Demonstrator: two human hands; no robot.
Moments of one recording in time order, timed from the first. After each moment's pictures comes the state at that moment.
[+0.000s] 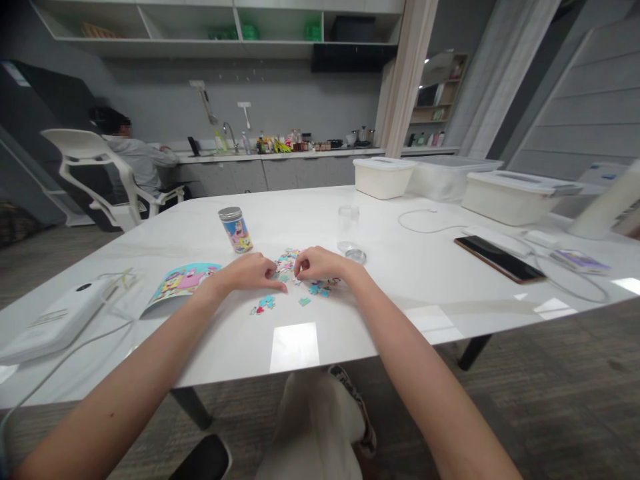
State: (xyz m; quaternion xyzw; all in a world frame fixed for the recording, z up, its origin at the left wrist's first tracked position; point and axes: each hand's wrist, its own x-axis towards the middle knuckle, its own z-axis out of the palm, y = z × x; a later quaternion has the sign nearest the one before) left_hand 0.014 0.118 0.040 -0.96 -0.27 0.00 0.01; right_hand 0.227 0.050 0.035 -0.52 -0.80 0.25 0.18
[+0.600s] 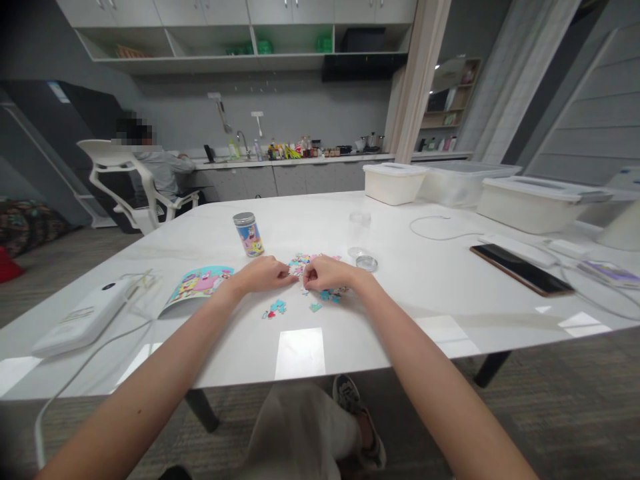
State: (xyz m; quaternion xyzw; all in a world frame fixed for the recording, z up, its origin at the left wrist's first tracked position) left_hand 0.018 0.119 0.033 -0.96 -0.28 -0.02 0.06; right_hand 0.217 0.047 0.032 -0.53 -0.79 0.26 0.16
